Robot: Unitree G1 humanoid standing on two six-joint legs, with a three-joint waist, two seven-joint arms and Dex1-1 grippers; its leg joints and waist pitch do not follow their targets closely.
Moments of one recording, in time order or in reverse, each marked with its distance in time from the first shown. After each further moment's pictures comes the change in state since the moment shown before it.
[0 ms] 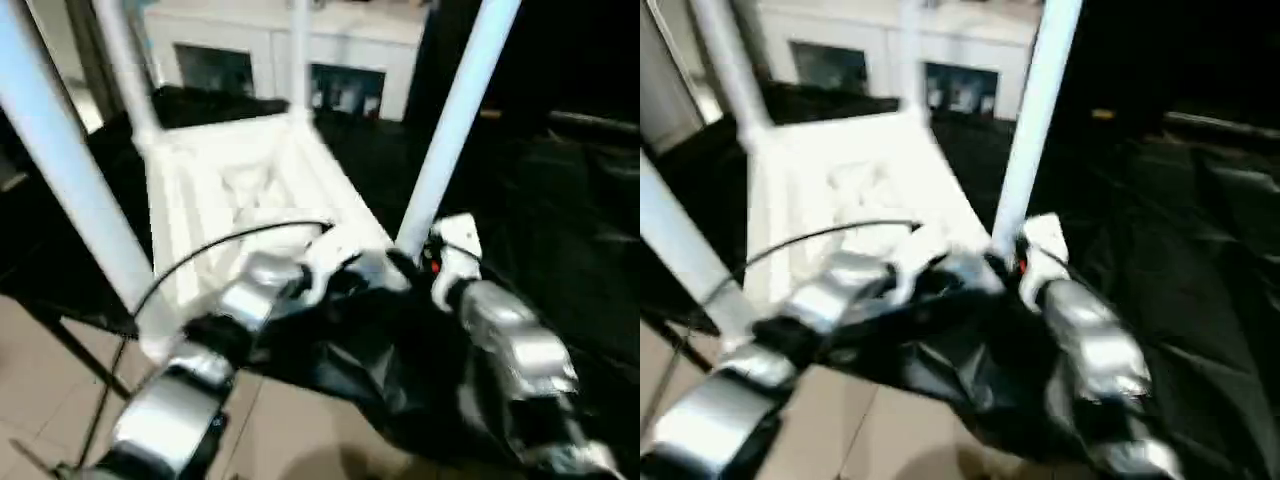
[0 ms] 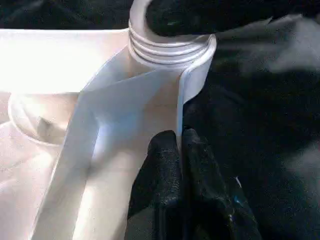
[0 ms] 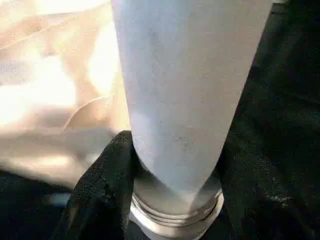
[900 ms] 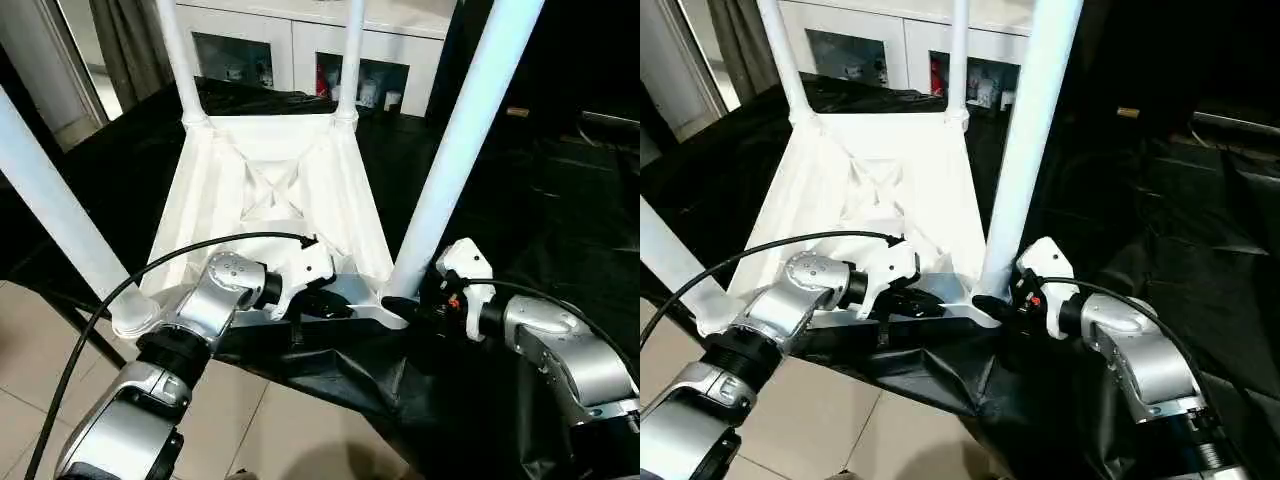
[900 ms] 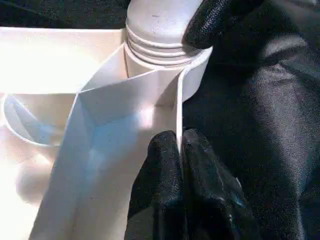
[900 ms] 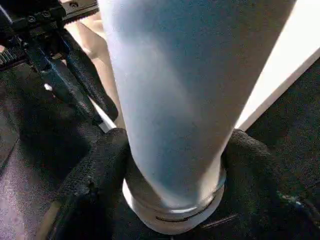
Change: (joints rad) left arm 0.131 0.192 -0.052 -0.226 -0.048 -0.102 -0.428; right arm 0.140 -0.341 0.134 -0.223 0.081 -0.002 0.561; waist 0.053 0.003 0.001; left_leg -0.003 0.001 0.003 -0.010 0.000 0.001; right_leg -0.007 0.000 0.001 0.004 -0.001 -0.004
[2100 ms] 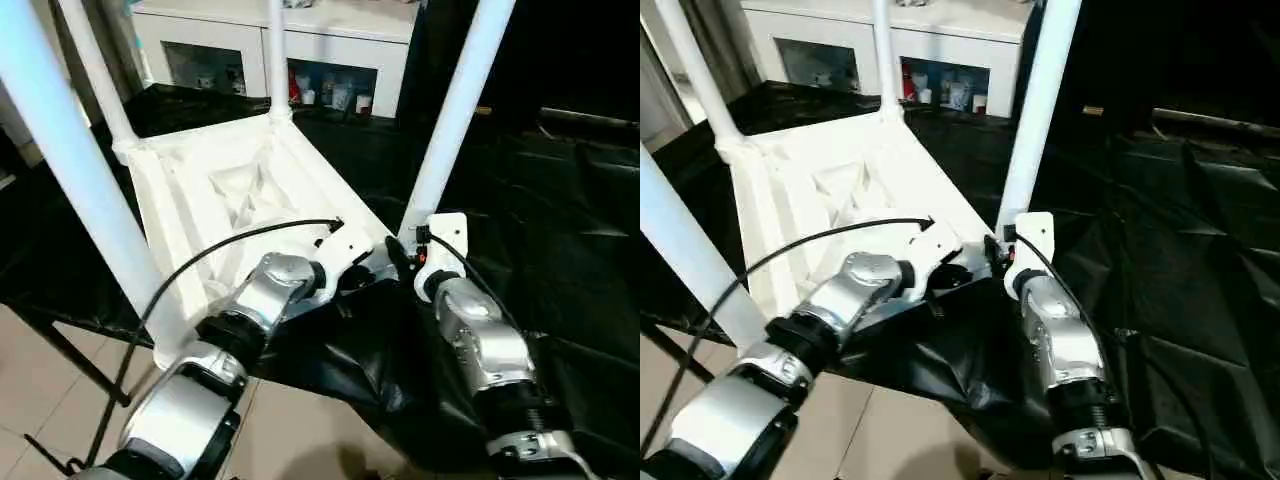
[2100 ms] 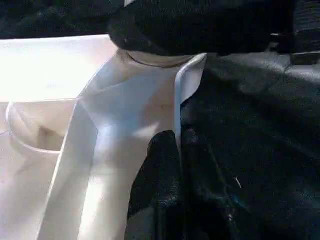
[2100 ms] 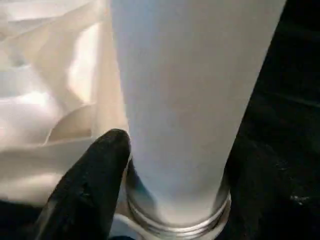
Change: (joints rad) left arm -0.131 -0.182 0.035 0.224 0.049 0.067 0.426; right arm -0.165 0.359 -0.150 0.315 -0.118 -0.122 -0.610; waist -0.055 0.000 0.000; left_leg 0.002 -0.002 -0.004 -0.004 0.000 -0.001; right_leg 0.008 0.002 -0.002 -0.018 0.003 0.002
